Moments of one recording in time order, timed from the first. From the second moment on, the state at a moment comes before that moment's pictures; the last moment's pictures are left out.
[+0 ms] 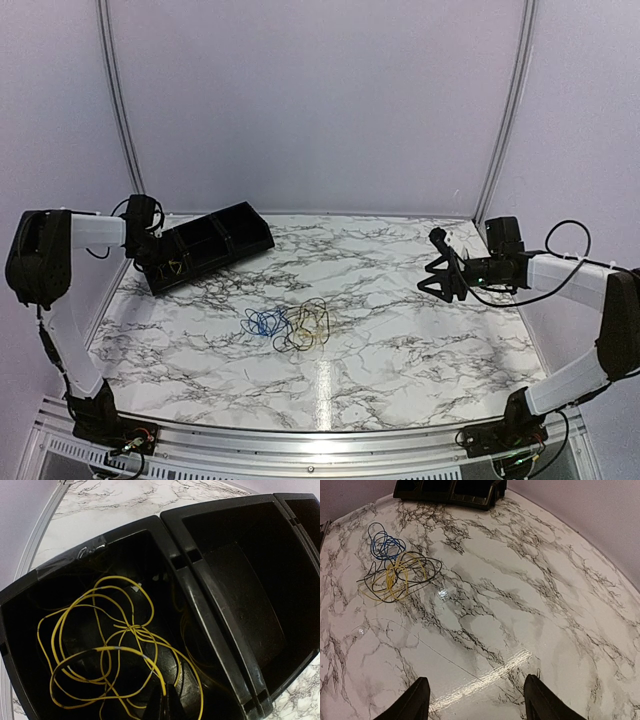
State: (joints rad) left arm -0.03 1.84 1.18 -0.26 -0.01 -0.20; right arm 0.12 1.36 0.80 -0.23 -0.77 -0.60
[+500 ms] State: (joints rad) left arm -0.03 1.70 1.20 -0.34 -0.03 -0.23; right arm 0.12 1.36 0.80 -0.24 -0.77 -0.61
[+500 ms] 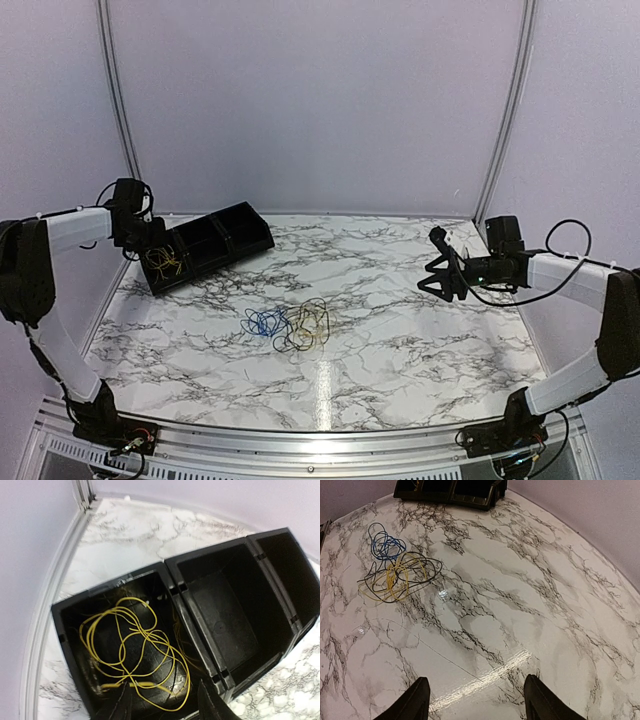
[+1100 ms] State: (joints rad) left arm -0.17 1.45 1.15 -0.43 -0.09 -0.18; right arm 0.12 1.36 0.80 -0.24 -0.78 -0.61
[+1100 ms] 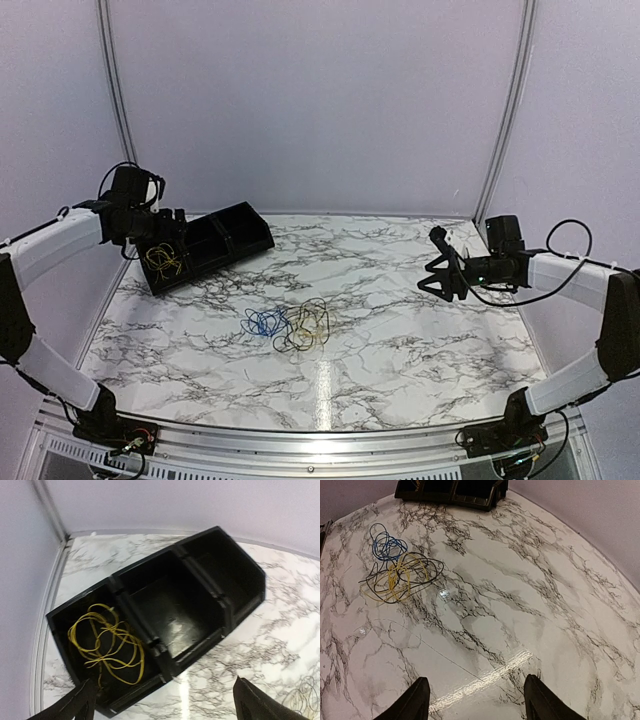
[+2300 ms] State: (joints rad) left arm -0.44 1.39 0.96 0.01 0.06 -0.16; right arm 0.64 2.09 1.47 -0.54 -0.63 -0.61
